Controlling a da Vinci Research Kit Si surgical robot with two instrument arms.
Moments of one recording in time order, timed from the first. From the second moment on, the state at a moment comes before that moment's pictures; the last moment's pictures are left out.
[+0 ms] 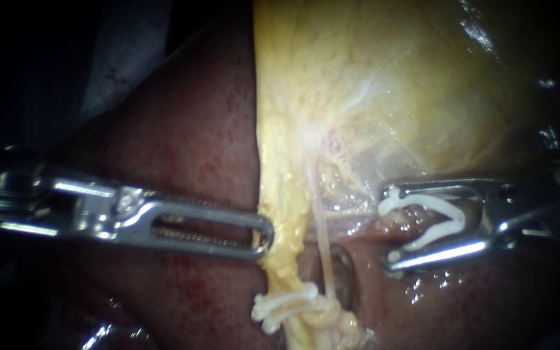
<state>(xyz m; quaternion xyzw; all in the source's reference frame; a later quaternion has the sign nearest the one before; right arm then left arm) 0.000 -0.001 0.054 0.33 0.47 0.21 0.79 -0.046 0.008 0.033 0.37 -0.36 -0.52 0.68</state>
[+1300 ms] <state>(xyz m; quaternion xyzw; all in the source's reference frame) 0.010 -0.007 0.060 0.37 0.45 0.21 0.79 -0.046 0.008 0.032 0.37 -0.36 -0.52 0.68</state>
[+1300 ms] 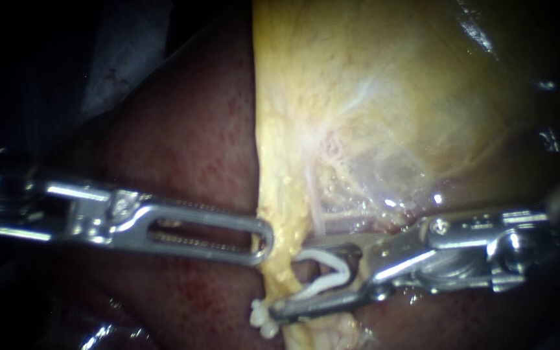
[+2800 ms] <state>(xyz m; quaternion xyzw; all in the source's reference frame) 0.012 -0.005 0.059 0.41 0.43 0.25 0.77 -0.046 0.008 0.032 0.37 -0.36 -0.52 0.68</state>
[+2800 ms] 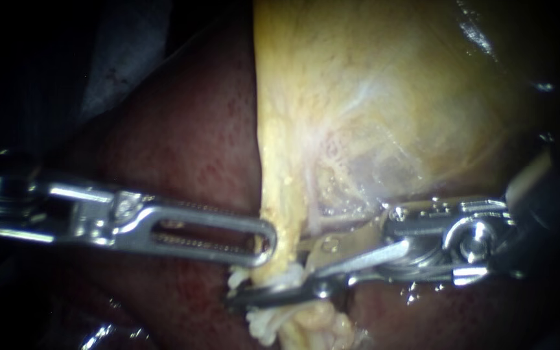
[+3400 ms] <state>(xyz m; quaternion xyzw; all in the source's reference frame) 0.011 -0.005 0.059 0.41 0.42 0.26 0.76 -0.047 0.008 0.032 0.37 -0.36 -0.52 0.68</state>
